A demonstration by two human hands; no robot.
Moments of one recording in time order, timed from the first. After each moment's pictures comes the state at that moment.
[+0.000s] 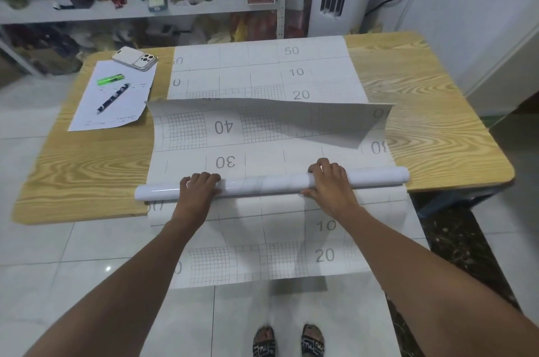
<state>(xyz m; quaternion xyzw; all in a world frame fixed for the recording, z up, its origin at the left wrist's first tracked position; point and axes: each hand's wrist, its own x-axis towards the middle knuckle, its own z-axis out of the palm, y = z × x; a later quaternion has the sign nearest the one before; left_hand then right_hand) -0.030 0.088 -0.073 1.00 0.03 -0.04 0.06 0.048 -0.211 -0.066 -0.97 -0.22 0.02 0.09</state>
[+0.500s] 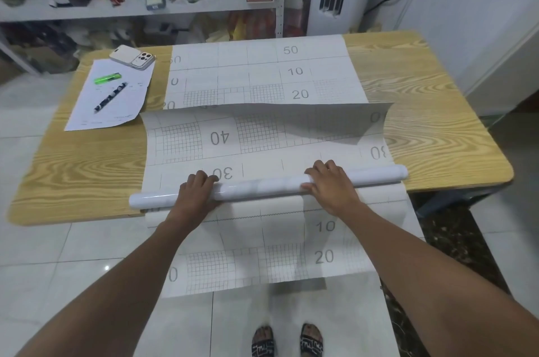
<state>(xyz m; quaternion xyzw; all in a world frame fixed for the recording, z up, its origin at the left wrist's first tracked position) -0.035 0.090 -0.067 0.99 0.01 -0.04 0.11 0.056 -0.216 -0.063 -0.96 -0.26 0.07 0.04</state>
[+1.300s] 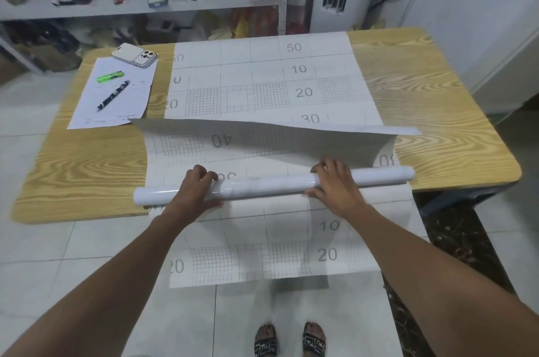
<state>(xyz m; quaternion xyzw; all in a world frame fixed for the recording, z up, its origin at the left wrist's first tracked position) -0.030 0.102 -0.056 0.98 0.00 -0.06 0.18 0.053 -0.217 -0.065 -0.96 -0.25 0.02 0.10</state>
